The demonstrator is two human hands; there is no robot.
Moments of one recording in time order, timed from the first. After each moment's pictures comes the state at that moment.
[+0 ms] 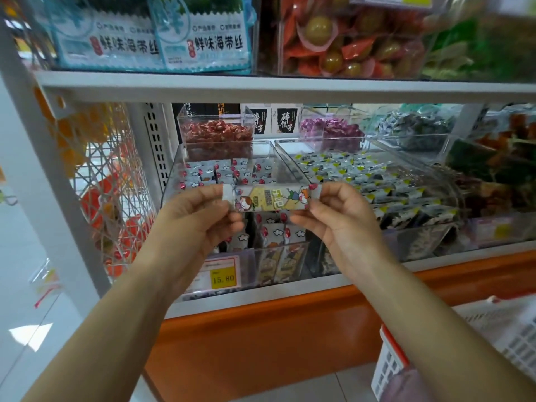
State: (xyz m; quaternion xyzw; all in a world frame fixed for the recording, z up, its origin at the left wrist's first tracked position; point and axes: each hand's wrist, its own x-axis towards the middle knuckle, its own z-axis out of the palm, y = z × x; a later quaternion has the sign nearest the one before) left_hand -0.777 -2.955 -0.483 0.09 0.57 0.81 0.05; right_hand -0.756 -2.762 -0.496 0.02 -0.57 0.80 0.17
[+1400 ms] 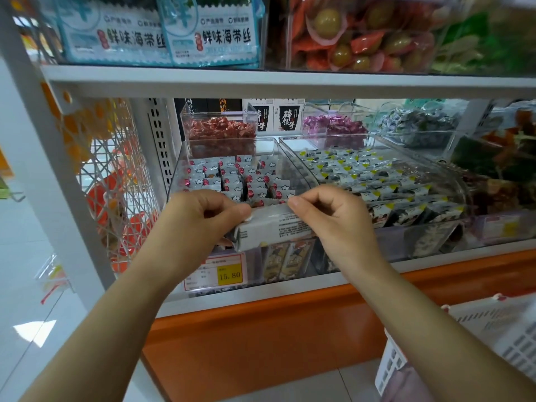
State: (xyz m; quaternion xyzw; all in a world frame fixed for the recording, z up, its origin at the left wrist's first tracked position) left_hand -0.770 -2.963 -0.475 0.19 0.82 0.53 -0.06; right_hand -0.753 -2.774 -0.500 0.11 -0.79 0.54 0.28
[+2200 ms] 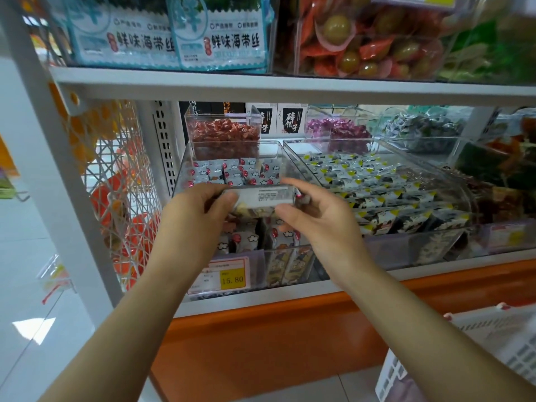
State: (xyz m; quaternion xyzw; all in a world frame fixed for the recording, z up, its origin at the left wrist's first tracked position) left_hand -0.780 -2.956 -0.481 0.12 0.84 0.51 -0.17; right_hand -0.760 -2.788 -0.499 0.11 -0.73 0.66 0.17
